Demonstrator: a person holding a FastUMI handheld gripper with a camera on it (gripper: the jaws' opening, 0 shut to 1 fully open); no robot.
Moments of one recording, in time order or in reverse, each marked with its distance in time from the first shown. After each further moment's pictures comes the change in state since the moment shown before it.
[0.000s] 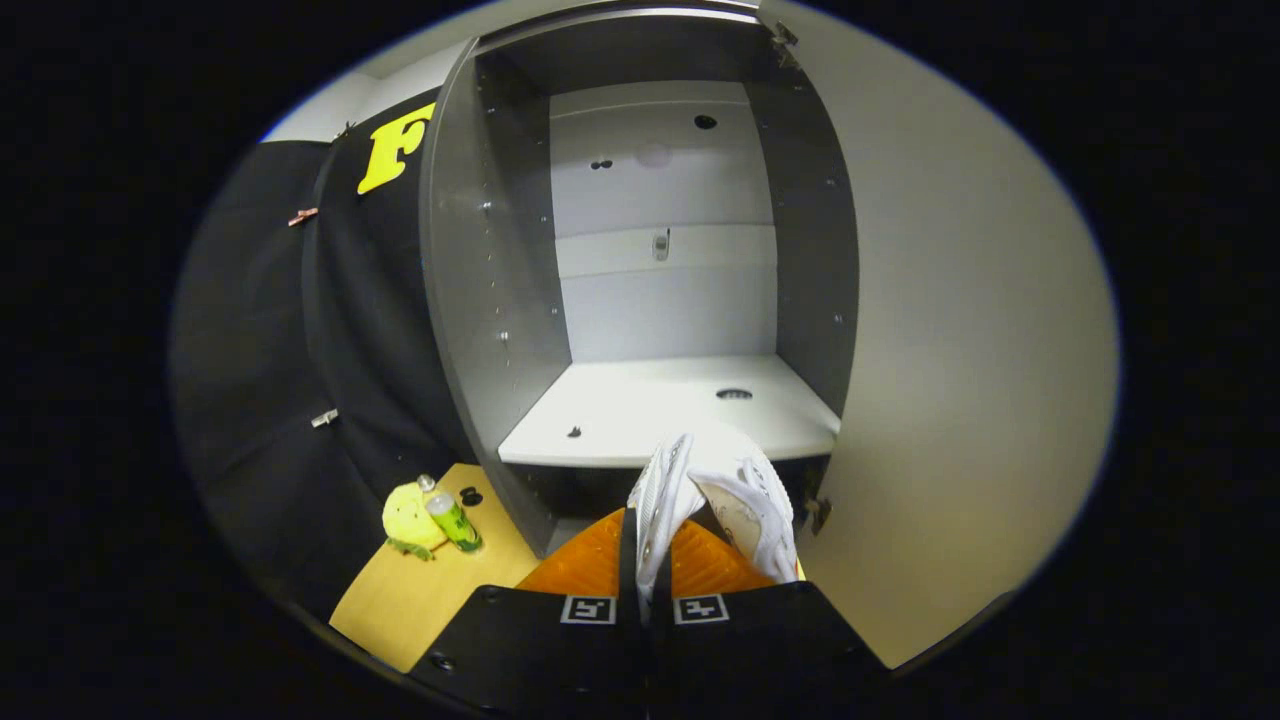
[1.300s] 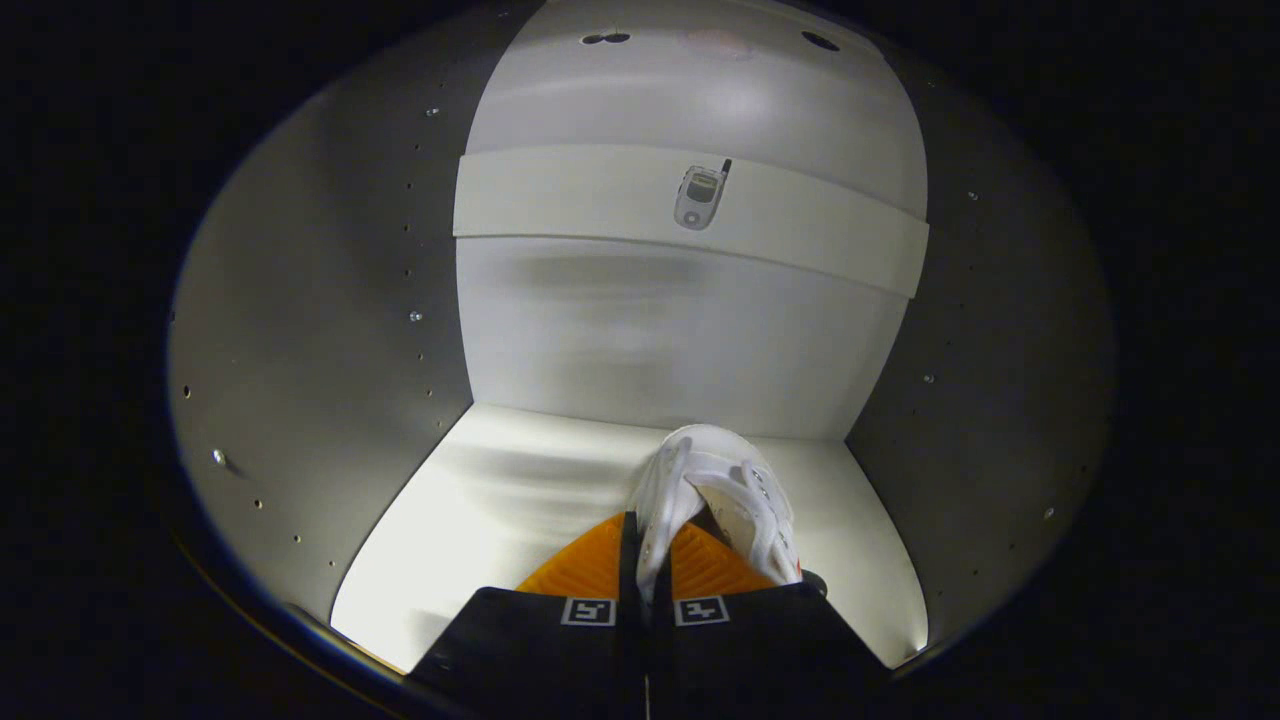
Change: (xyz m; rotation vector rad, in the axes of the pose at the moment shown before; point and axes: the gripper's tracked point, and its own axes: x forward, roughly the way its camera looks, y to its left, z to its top) arm 0.271 -0.010 0.031 -0.150 0.168 -0.091
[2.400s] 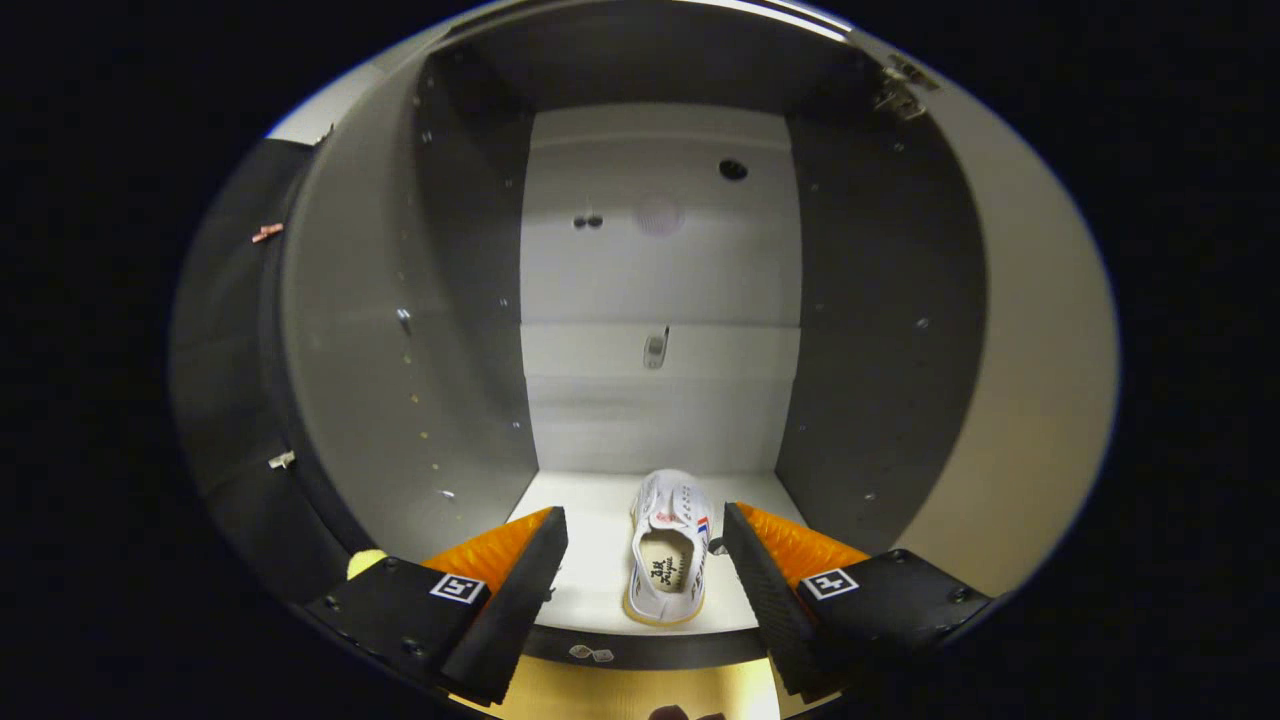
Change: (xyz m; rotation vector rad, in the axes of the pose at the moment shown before) arm -0.231 -0.023 0.069 0.092 -0.309 0.008
